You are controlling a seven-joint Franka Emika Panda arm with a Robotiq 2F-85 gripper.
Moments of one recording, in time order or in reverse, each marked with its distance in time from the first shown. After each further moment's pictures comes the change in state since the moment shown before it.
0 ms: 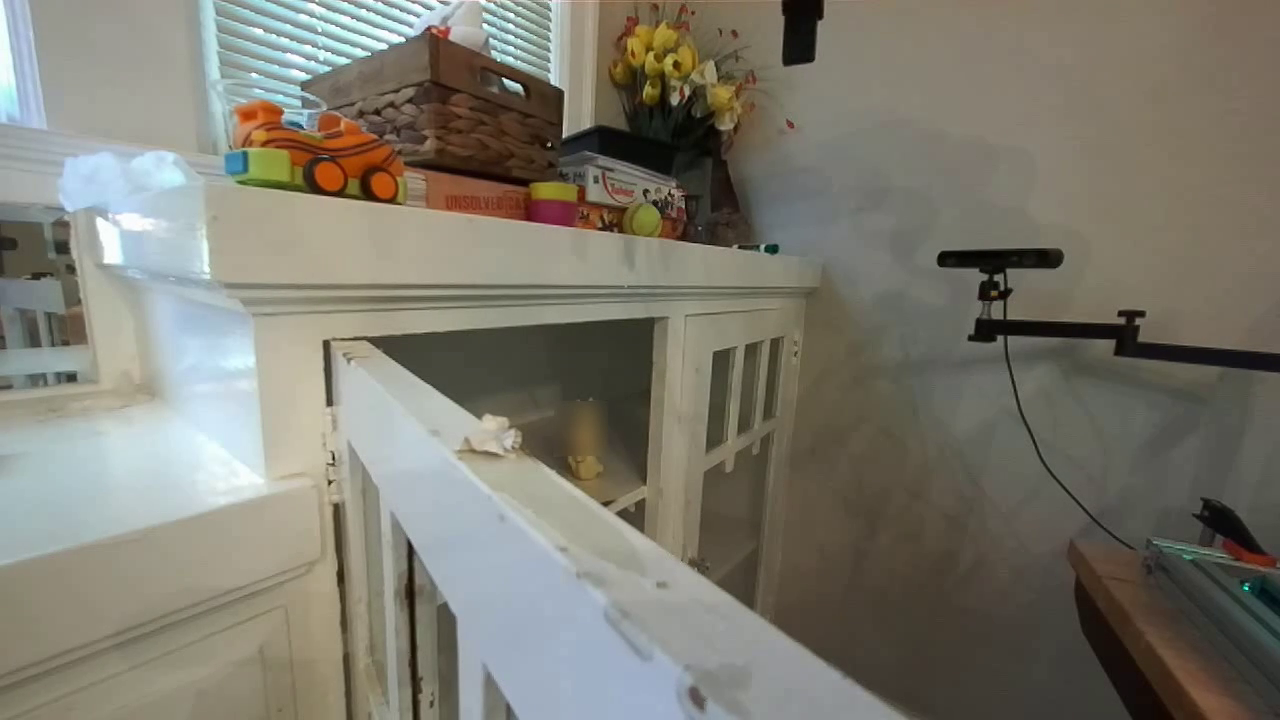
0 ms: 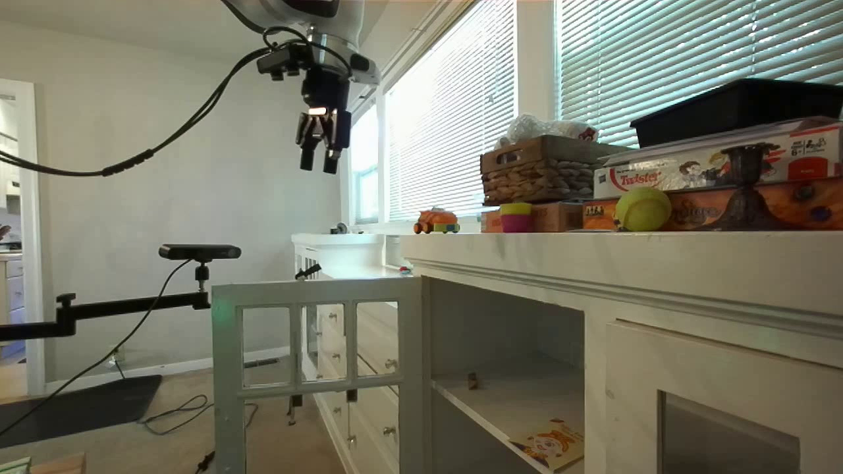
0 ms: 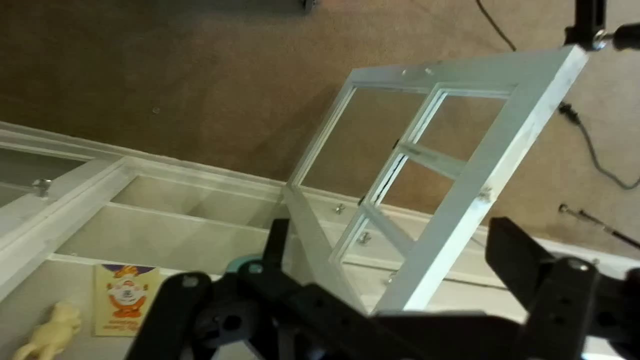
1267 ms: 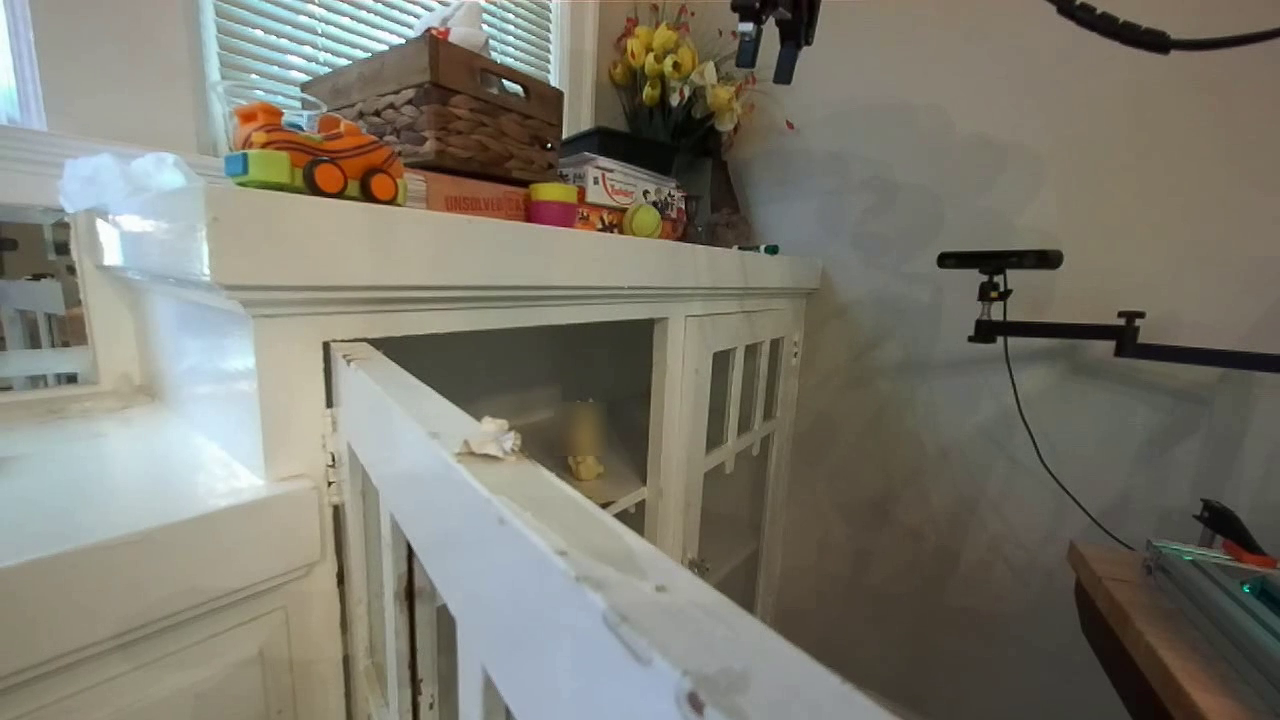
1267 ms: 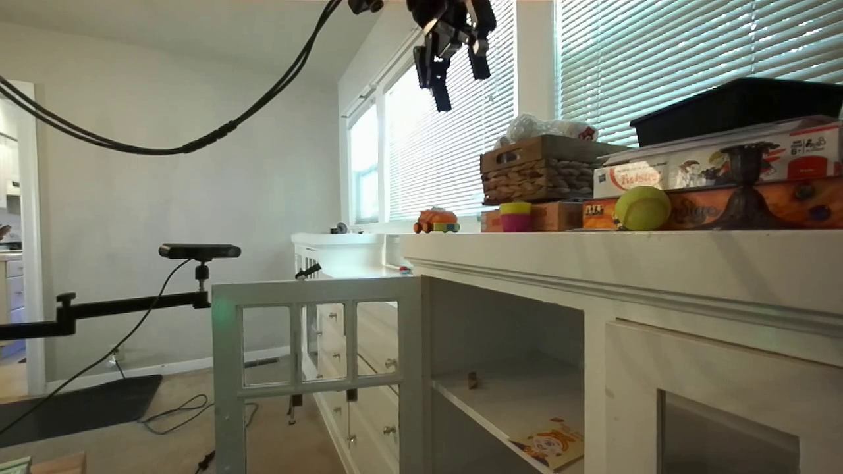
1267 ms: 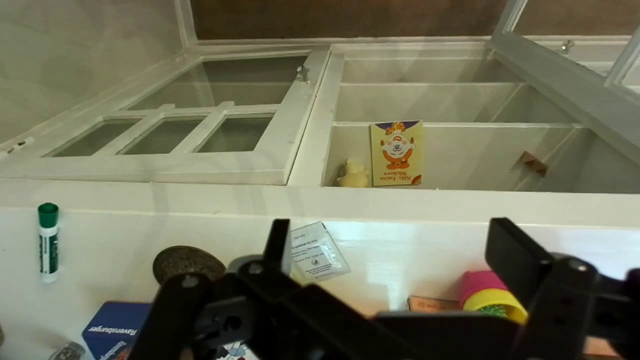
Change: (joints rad) arm -0.204 0.074 -0.161 0.190 -0.351 0.131 -0.028
